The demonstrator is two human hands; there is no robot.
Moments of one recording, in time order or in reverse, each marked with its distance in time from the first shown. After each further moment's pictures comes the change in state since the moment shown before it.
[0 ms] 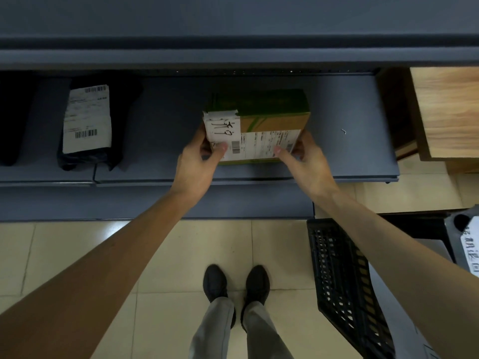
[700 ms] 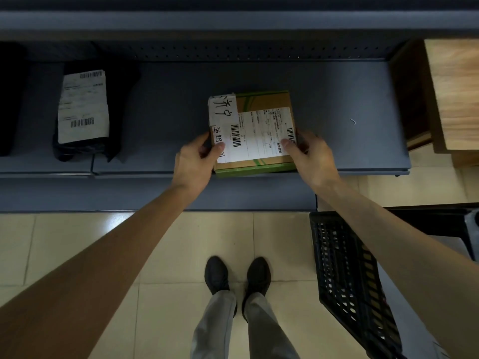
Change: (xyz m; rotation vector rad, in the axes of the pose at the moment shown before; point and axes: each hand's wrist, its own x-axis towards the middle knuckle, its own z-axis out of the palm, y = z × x) left_hand 0.010 -0.037 -0.002 0.085 0.010 -0.136; right_hand 0.017 0.025 0.011 -0.245 0.038 0.030
